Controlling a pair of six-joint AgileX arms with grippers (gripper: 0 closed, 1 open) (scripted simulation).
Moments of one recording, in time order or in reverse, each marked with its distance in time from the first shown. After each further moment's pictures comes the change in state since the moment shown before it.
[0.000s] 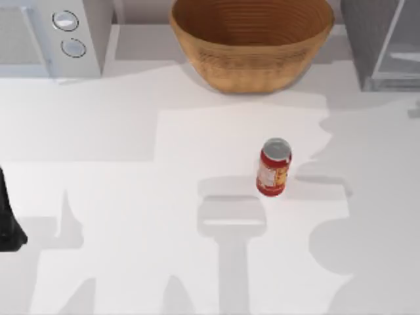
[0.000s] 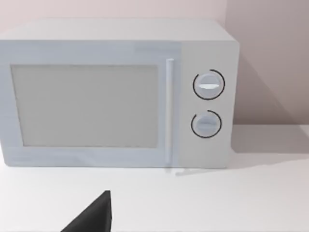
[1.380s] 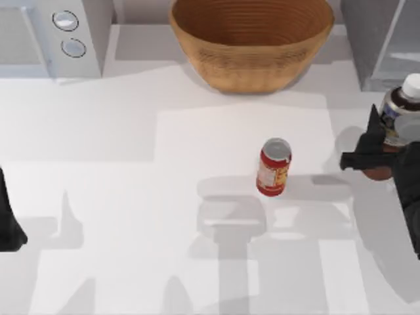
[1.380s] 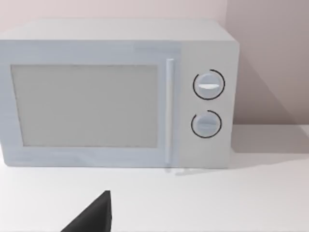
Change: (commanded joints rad) left arm 0.000 0.000 0.000 0.000 0.000 0.000; right arm 0.718 0.047 -0.461 0.506 0.710 -0.011
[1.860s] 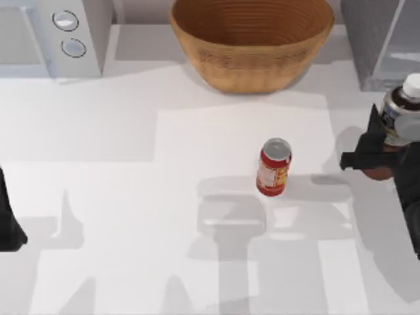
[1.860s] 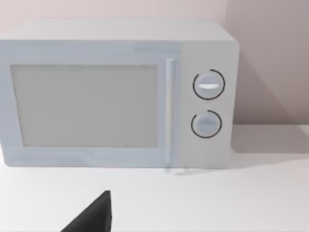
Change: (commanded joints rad) left arm 0.000 0.000 0.000 0.000 0.000 0.000; right arm 0.000 0.000 0.000 0.000 0.000 0.000
